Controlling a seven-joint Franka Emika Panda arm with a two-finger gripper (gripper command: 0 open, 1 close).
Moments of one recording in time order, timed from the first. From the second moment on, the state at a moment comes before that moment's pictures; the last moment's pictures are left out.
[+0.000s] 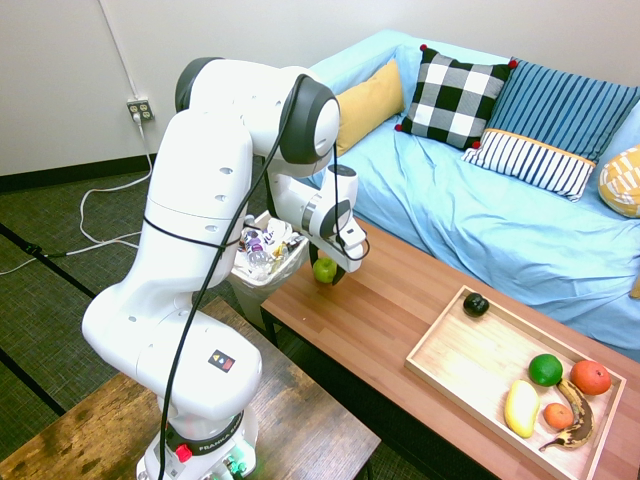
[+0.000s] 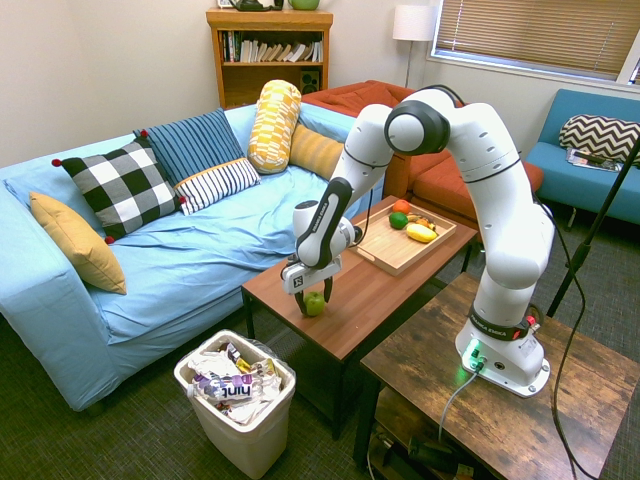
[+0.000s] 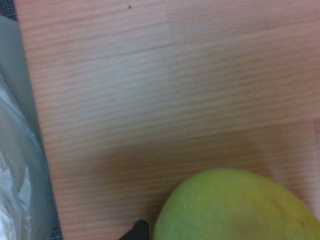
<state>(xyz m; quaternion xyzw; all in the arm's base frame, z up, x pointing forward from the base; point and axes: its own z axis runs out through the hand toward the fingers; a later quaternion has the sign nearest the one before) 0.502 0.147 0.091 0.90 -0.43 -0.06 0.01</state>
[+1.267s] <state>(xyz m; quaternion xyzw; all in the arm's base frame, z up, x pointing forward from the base) 0.532 -0.009 0.233 0.87 -0.50 0.00 -0.01</state>
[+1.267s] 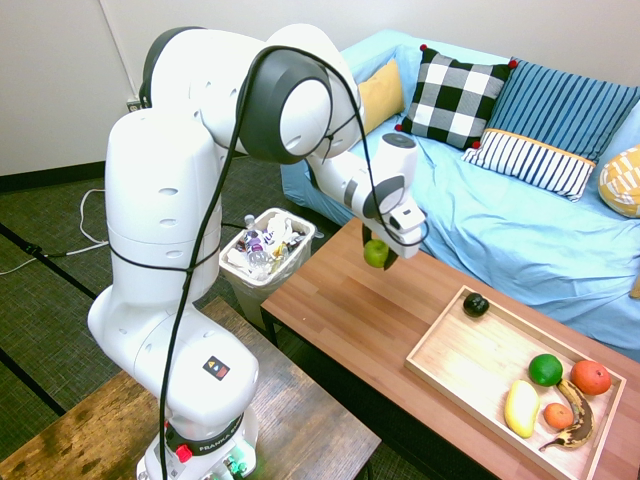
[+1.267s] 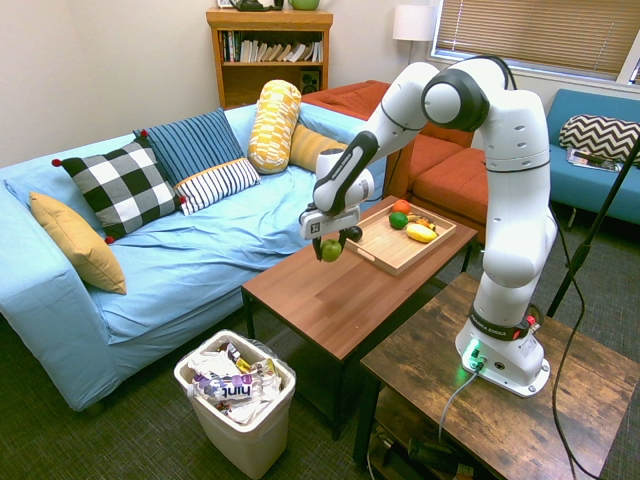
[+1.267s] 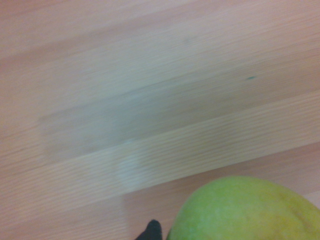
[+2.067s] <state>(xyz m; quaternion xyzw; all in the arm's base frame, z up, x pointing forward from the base) 0.517 -0.269 0.188 0.78 -0.63 -0.01 0.00</state>
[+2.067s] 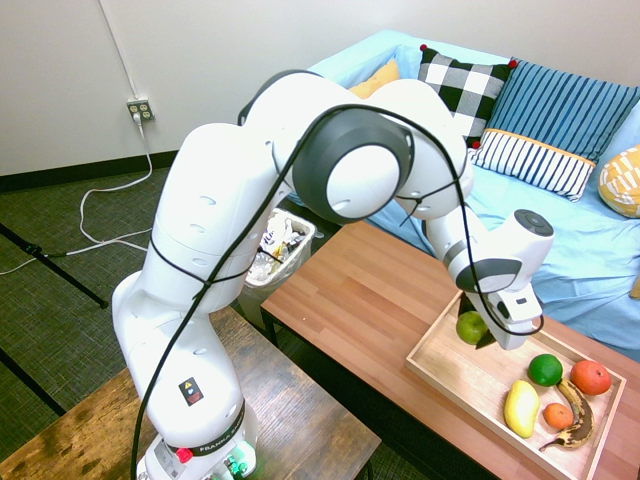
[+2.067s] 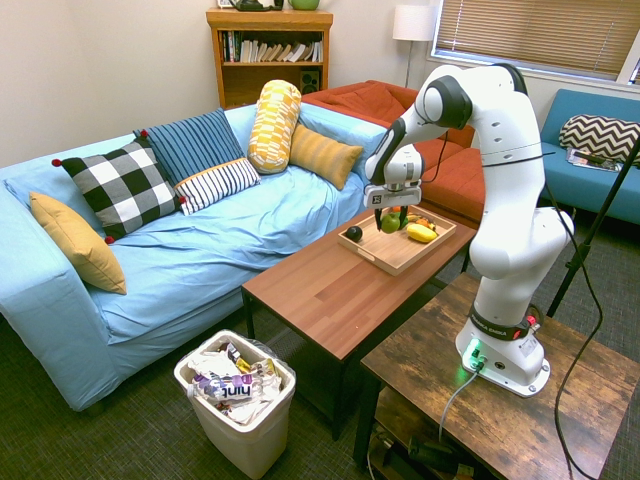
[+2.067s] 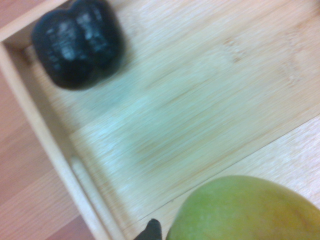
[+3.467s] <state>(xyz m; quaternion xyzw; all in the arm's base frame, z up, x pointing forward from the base) 0.533 -0.325 0.097 0.76 -0.65 -0.06 0.01</state>
